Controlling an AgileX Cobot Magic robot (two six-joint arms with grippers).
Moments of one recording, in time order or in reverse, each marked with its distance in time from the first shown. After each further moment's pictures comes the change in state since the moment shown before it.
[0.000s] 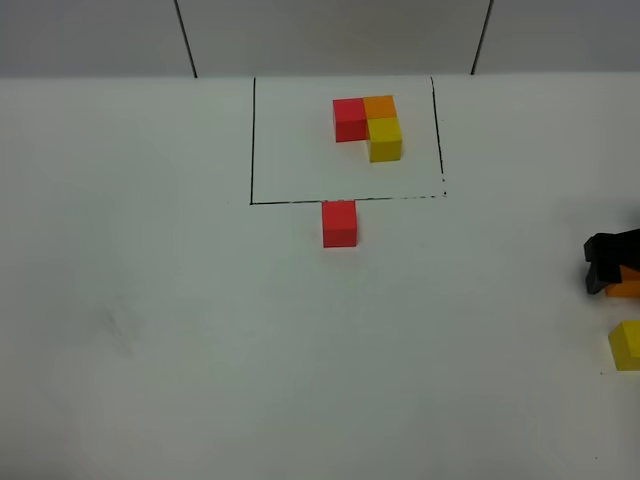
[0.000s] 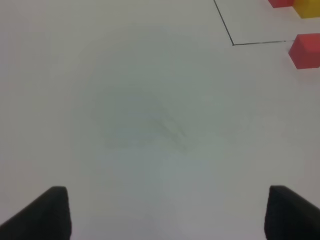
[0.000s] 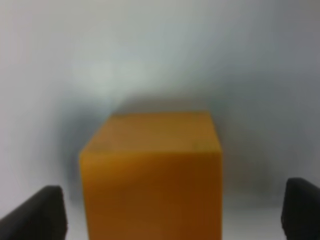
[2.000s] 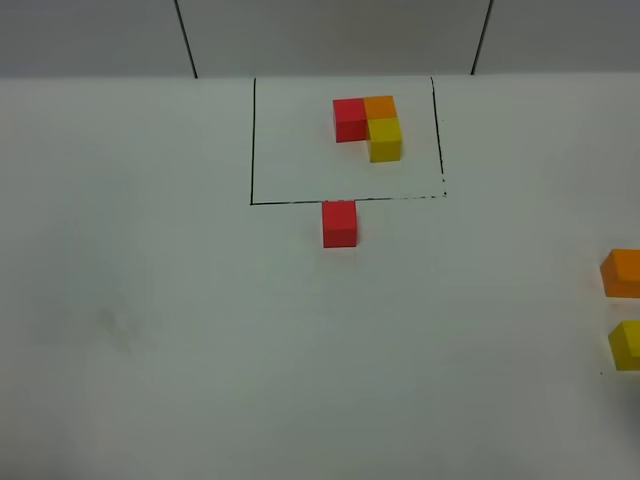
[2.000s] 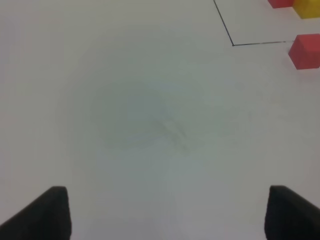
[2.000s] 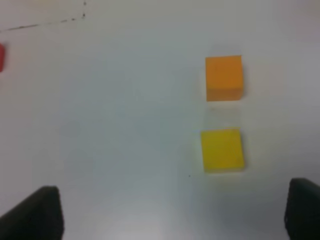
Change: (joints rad) left arm 0.000 0.000 0.000 0.000 0.000 0.000; right arm 0.200 -1.164 0.274 -0.063 0.314 0.248
